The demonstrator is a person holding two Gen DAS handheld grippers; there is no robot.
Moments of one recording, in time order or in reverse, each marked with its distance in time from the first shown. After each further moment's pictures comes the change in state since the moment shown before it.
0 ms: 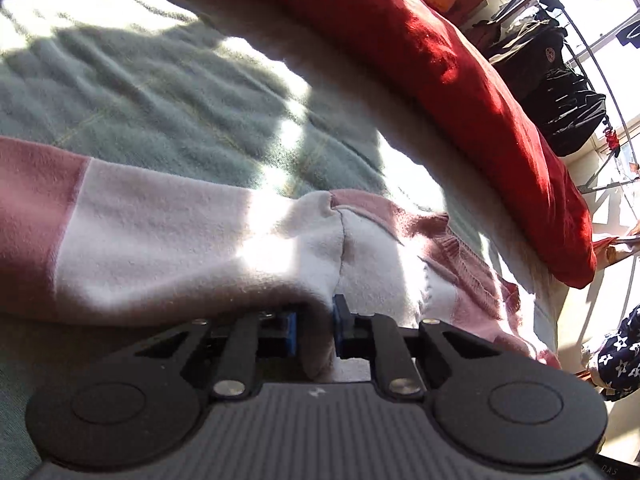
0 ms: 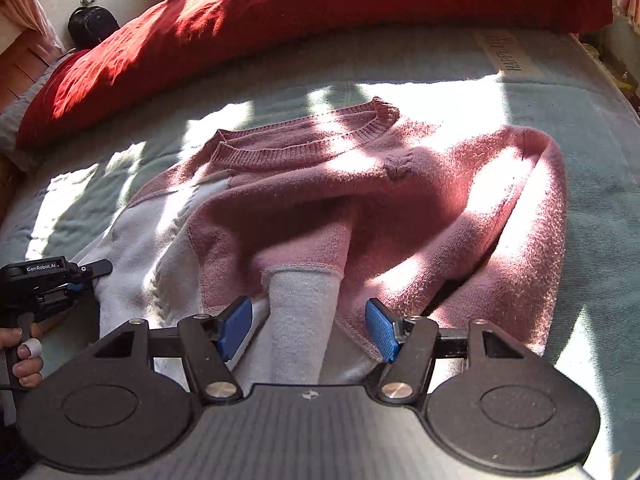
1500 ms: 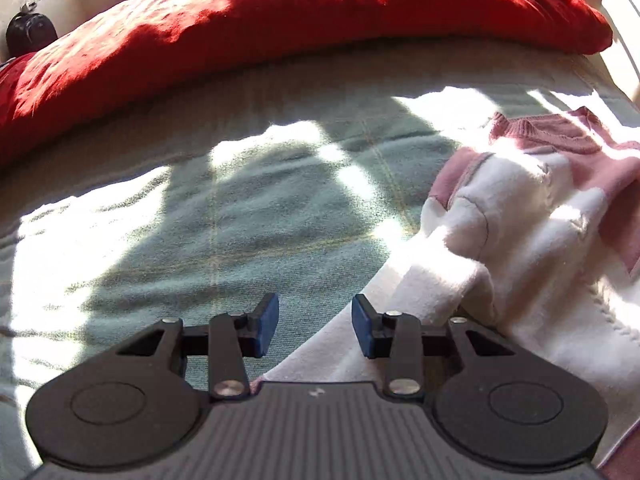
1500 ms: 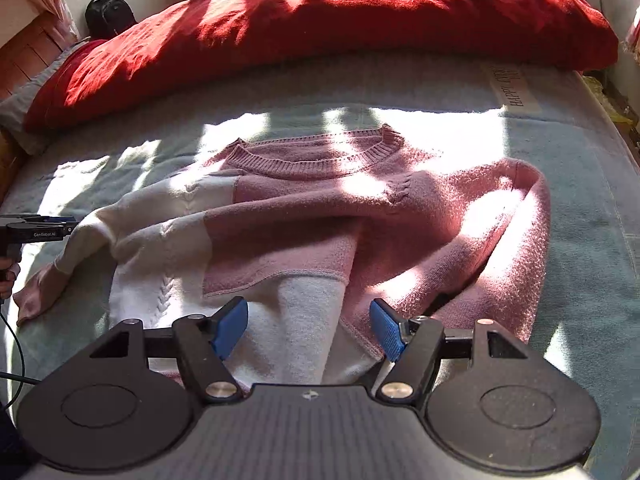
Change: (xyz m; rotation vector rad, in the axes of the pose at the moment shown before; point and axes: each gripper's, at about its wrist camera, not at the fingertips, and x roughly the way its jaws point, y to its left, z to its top) left arm 0.019 0.005 0.049 0.890 0.139 0.251; right arm -0.025 0.022 0.006 -0.085 -0.025 -0.037
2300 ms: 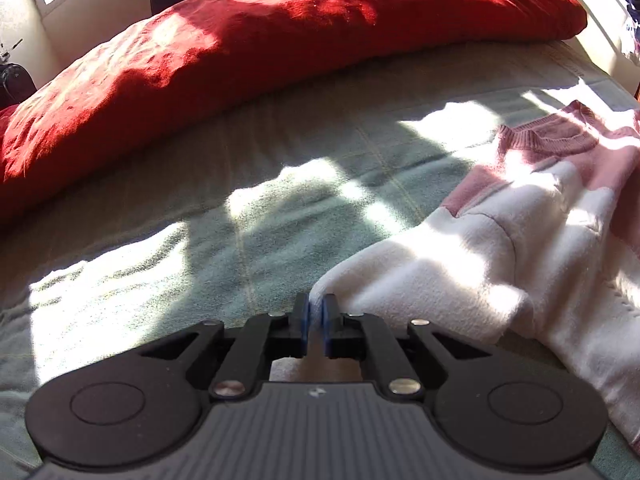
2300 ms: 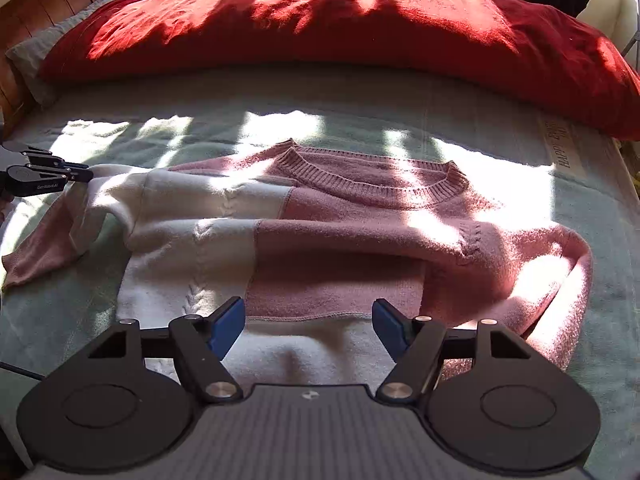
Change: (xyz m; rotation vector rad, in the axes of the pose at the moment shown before) left arm -0.002 0.045 0.031 0.033 -0.024 -0.017; right arm 0.026 0.065 0.024 -0.152 0.013 -0.028
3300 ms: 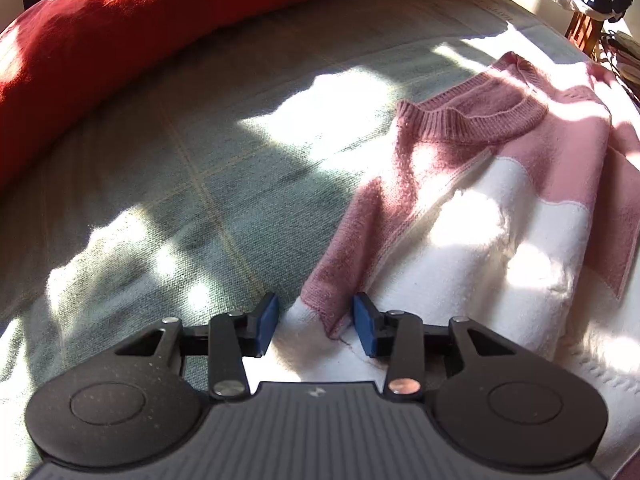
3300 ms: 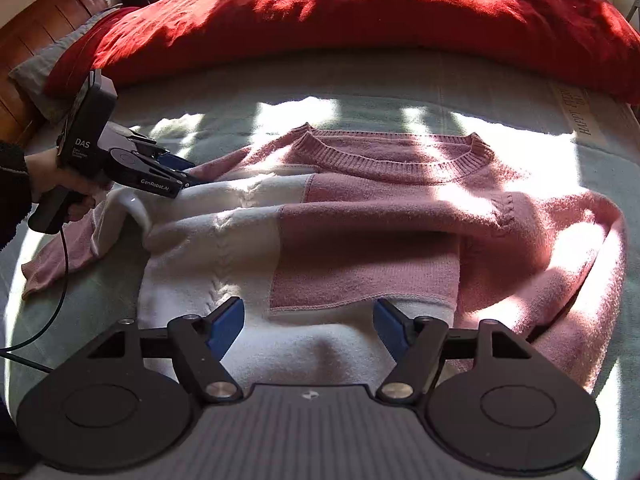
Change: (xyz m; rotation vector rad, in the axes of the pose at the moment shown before) left arm 0.075 -0.104 0.066 0.215 0.098 -0.235; right arm 0.015 0.004 -0.013 0.061 0.011 0.080
